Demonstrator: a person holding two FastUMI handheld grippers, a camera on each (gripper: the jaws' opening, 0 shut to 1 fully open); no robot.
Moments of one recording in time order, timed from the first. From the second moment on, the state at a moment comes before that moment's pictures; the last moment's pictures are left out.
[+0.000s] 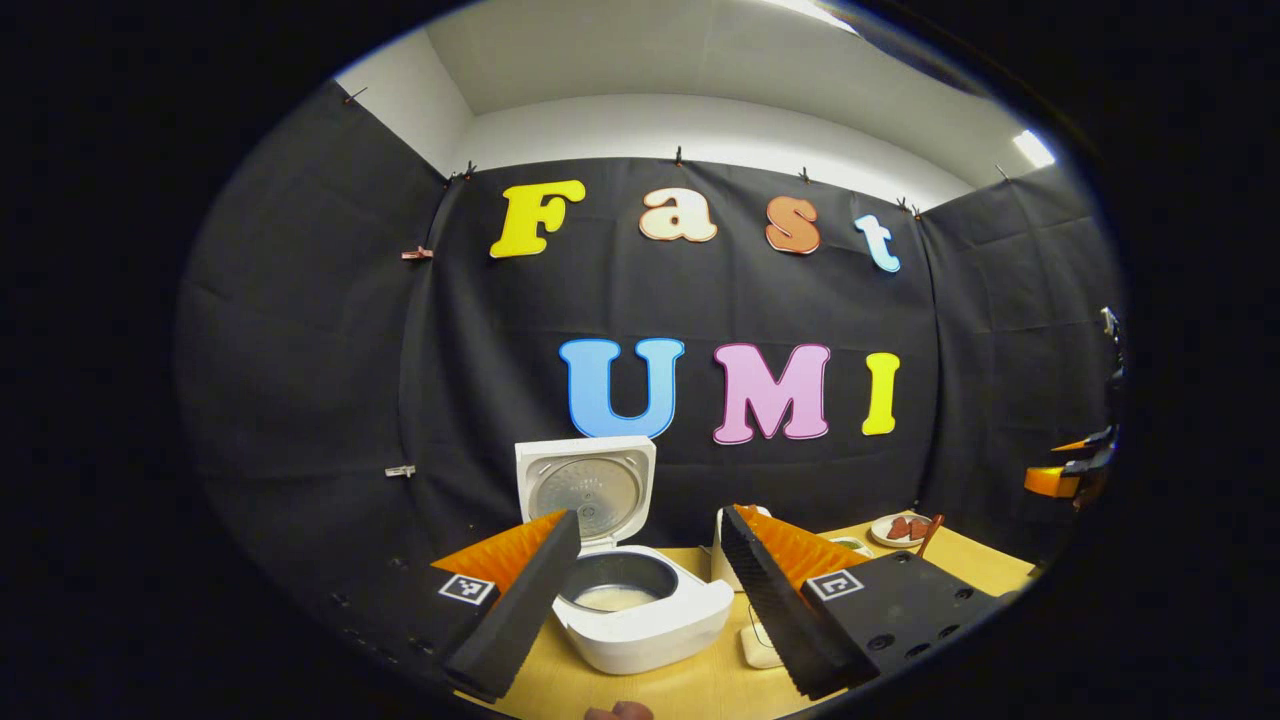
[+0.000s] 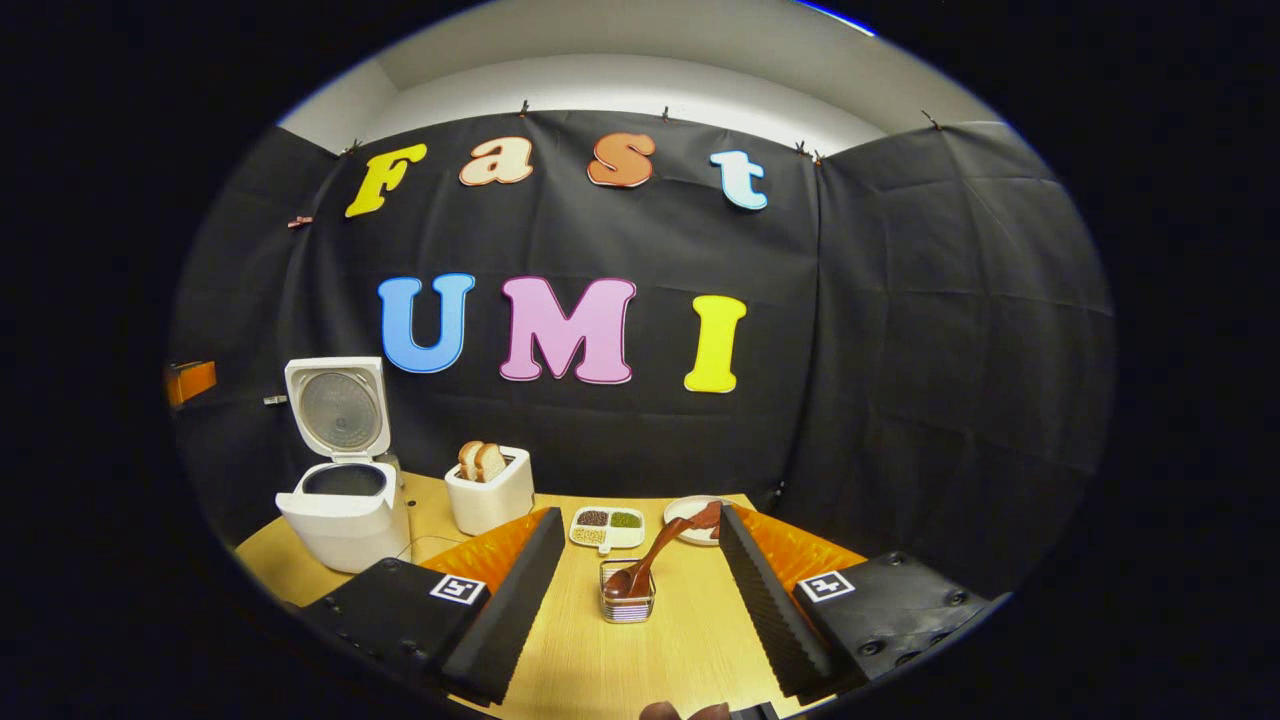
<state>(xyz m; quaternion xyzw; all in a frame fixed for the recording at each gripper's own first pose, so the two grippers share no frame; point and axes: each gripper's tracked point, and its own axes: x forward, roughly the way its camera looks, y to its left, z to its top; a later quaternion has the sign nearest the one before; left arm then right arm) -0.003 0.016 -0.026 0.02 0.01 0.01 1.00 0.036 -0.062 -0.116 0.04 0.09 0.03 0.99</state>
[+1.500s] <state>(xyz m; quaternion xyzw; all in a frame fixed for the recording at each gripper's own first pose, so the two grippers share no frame) -0.065 -0.099 -0.086 0.03 0.11 0.16 0.98 0.238 -0.020 -0.381 0.13 0.26 0.18 0.94</state>
